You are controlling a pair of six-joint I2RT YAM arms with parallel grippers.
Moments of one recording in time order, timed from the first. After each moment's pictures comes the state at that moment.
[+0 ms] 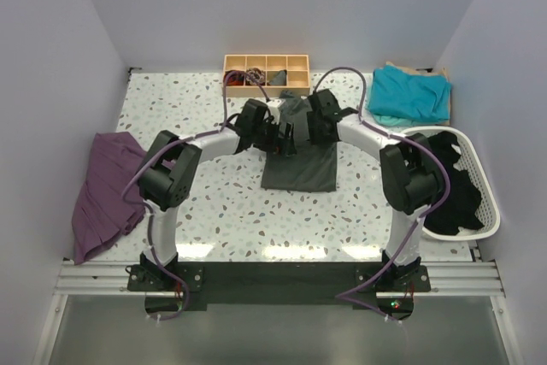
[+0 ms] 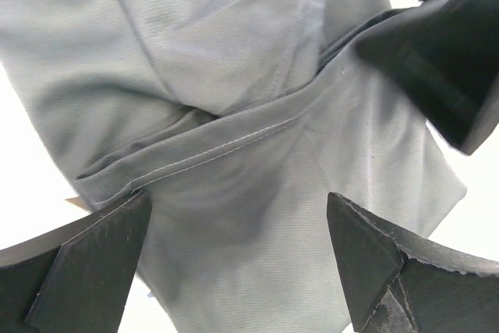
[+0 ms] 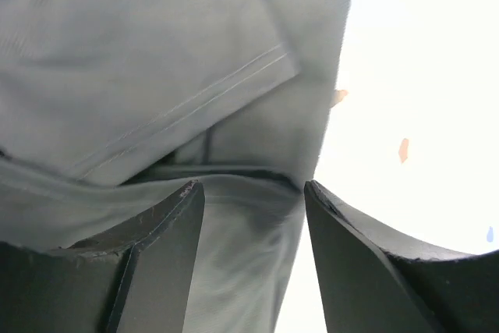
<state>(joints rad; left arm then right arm) -0.54 2.03 1.31 -0.02 0.35 -0.31 0.45 1.94 1.38 -0.45 0.32 0.26</state>
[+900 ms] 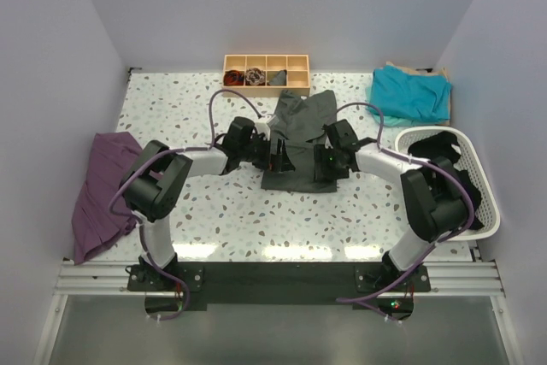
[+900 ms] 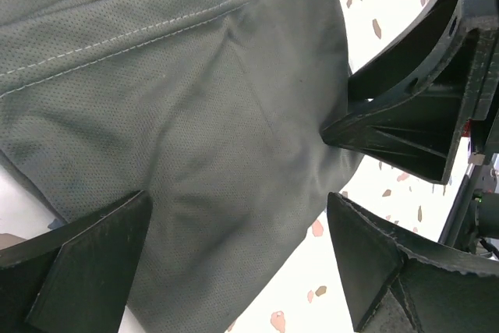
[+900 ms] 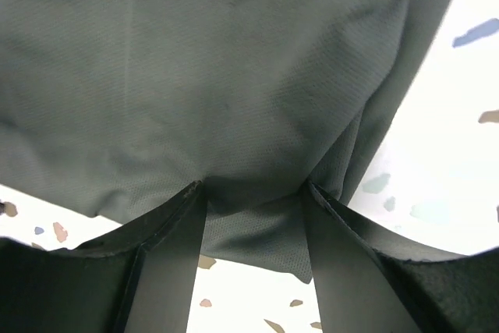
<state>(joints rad) -0.53 1.89 0.98 0.24 0.54 -0.42 0.43 1.68 0.96 -0.39 -0.06 0.36</state>
